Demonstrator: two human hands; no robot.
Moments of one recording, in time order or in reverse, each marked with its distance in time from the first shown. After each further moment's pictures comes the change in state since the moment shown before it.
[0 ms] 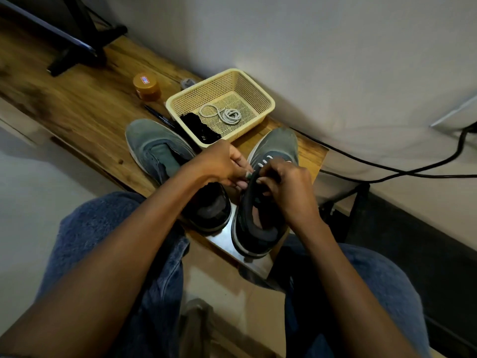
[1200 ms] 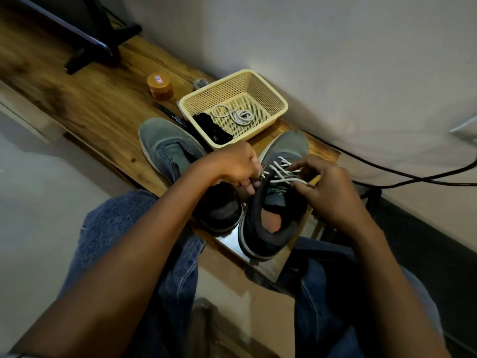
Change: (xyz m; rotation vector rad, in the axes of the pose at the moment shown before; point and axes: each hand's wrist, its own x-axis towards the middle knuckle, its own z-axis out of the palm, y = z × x) left_hand -0.004 0.009 -0.003 0.247 -0.073 0.006; right_hand 0.002 0.003 -0.044 -0.009 -0.151 0.091
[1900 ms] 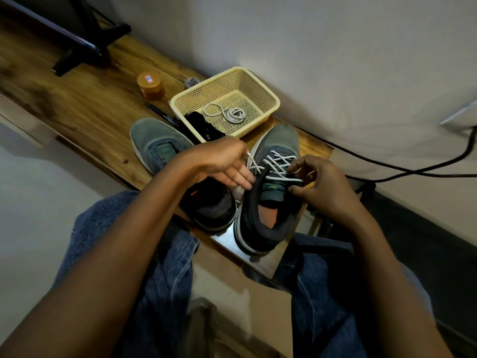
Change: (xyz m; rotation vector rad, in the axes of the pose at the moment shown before) left_hand -0.015 0.011 -0.008 -0.211 -0.037 -0.114; right_hand 0.000 0.009 -0.003 0.013 -0.071 0.144
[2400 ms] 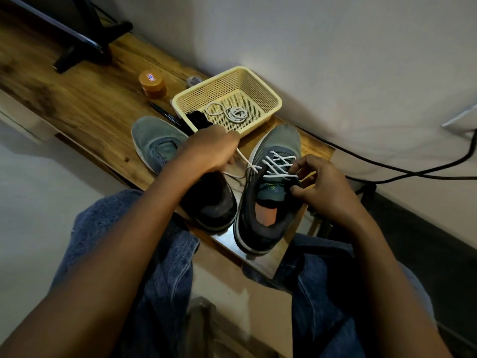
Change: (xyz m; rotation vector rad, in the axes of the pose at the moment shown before) left_hand 0.001 -0.004 -0.010 0.269 0.411 0.033; right_hand -0.003 -0.004 0.001 0.058 -0.002 0.007
